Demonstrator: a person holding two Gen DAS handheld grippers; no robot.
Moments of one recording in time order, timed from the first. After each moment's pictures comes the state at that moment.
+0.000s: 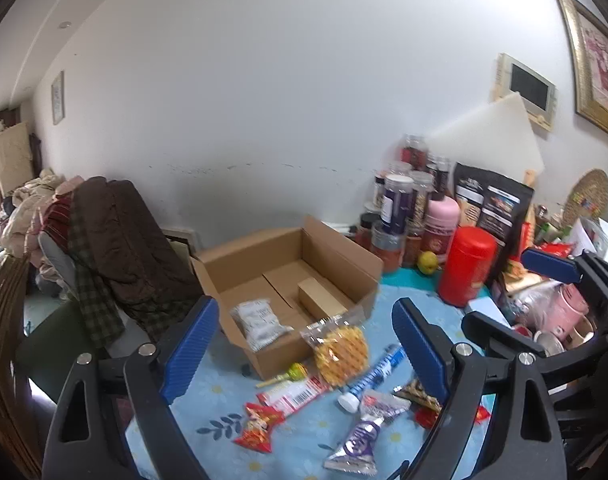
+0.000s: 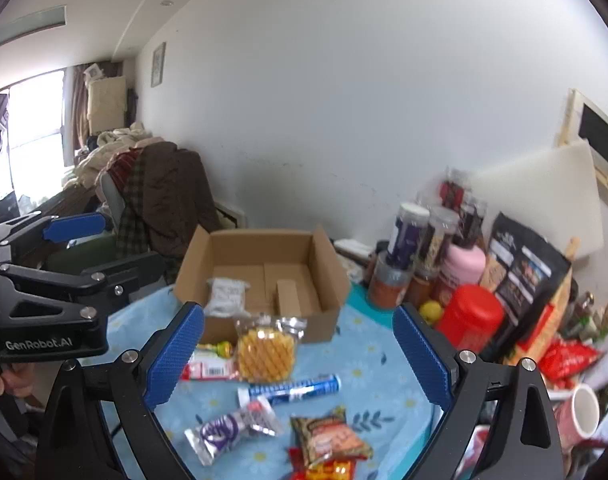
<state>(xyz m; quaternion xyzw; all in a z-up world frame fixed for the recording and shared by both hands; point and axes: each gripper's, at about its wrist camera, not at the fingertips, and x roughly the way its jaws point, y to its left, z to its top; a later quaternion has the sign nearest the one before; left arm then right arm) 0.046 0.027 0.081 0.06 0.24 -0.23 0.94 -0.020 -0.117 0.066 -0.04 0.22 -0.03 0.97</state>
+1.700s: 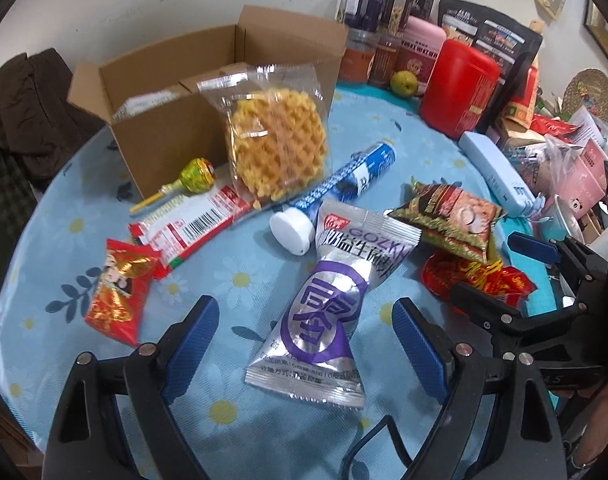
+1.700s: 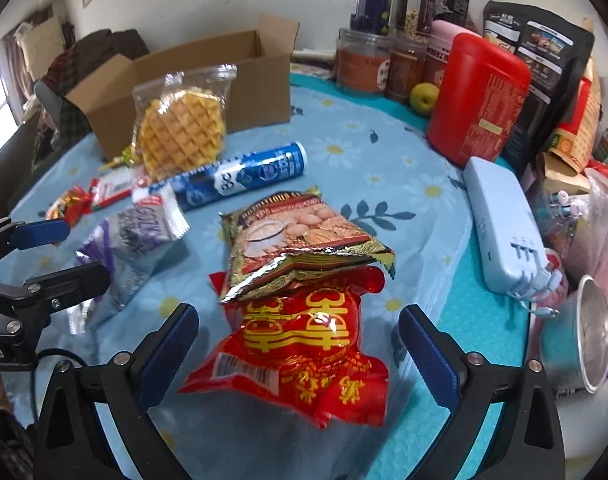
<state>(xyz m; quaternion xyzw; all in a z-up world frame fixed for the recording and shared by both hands) 0.066 -0.023 -0.116 0.08 0.47 -0.29 0.83 -0.008 -0.181 -0.135 0.03 0.45 -0.08 0.89</state>
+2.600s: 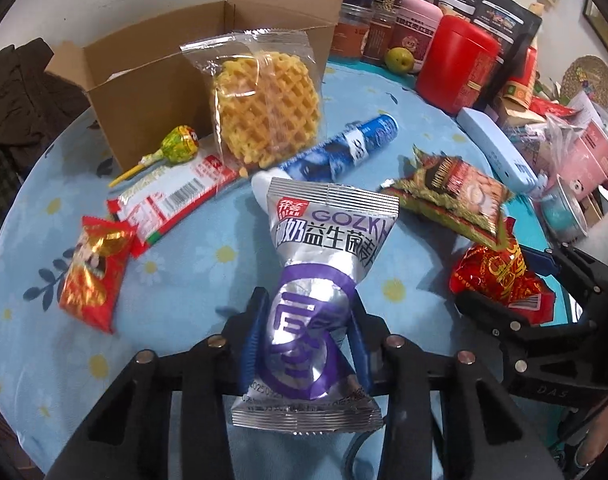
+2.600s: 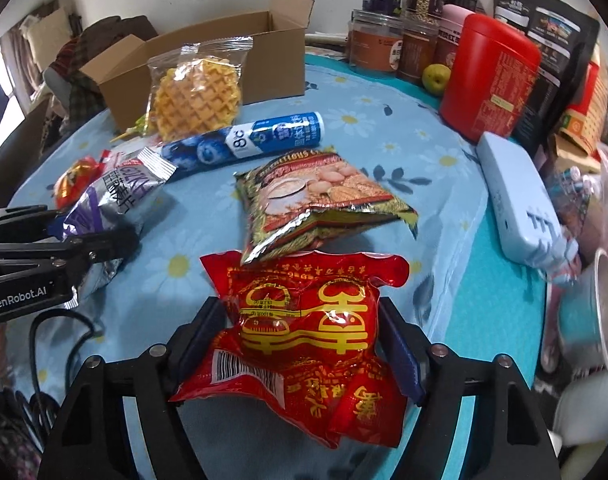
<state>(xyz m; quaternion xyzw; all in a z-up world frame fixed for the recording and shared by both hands) 0.059 -0.022 -0.134 0.09 0.49 -0.30 0.81 -0.028 -0.176 -0.151 0.04 0.47 -0.05 0.88</state>
